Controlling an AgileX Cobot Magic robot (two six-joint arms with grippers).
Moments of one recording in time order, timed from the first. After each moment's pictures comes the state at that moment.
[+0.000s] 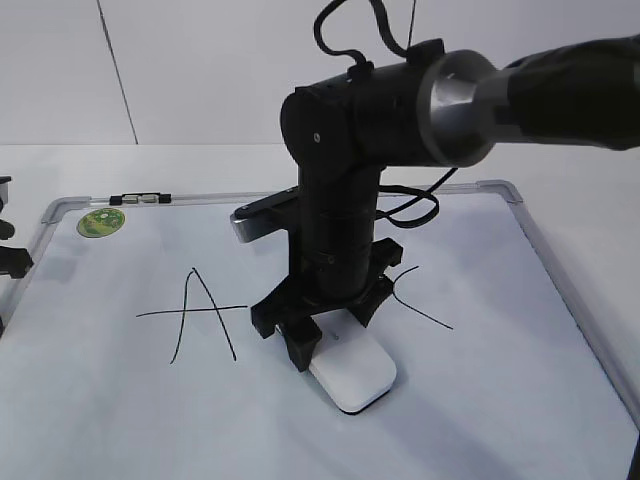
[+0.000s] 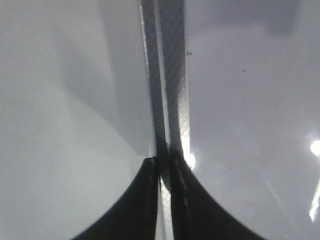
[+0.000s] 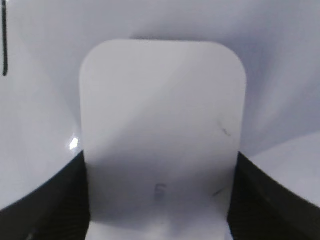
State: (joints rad) left arm 0.03 1.90 -1.16 -0.12 1.00 0.11; right arm 0.70 2.14 -1.61 0.05 1.13 0.04
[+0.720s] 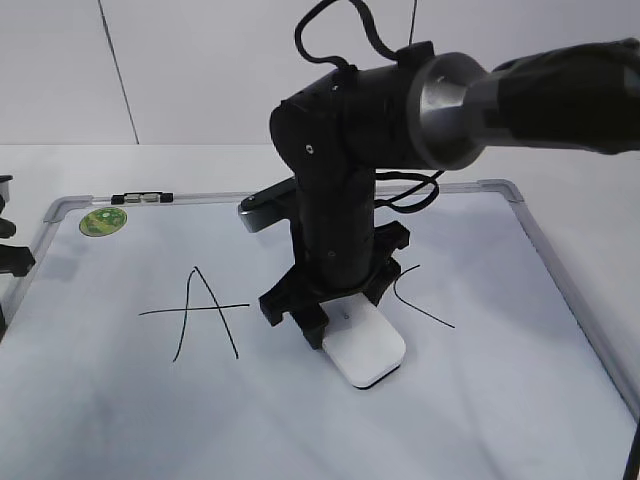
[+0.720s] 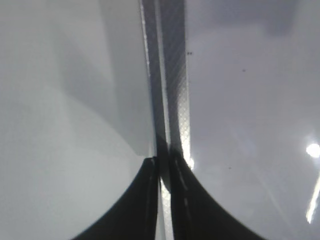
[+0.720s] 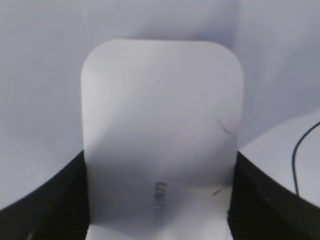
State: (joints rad) left arm 0.03 1.90 -1.16 -0.13 0.99 0.11; right arm 0.71 2.15 -1.62 -0.11 1.12 0.17
